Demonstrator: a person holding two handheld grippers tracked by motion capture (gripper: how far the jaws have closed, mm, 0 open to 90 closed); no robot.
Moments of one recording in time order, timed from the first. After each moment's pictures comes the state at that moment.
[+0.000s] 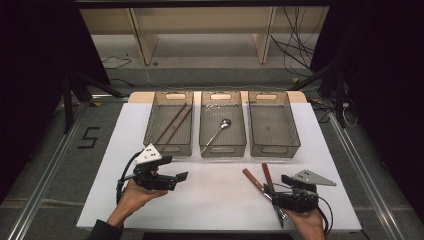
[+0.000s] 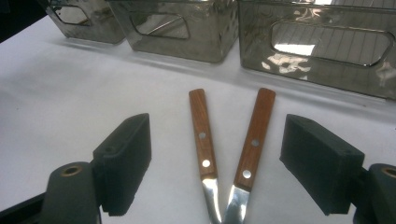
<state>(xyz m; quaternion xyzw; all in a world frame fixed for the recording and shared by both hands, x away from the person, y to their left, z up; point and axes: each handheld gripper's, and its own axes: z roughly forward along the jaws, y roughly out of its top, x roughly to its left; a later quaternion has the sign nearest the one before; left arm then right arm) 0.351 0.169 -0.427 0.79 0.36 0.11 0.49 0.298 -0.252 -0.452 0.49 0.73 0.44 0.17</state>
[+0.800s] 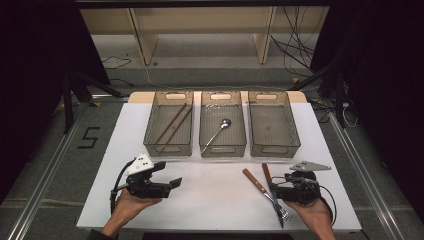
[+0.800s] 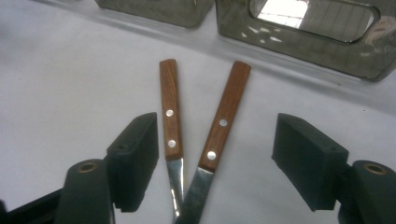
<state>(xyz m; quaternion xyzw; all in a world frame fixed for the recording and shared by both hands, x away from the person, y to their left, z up) 0.332 0.185 -0.438 0.78 0.37 0.13 0.49 0.322 -0.260 -0.442 0.50 0.78 0.35 0.14</state>
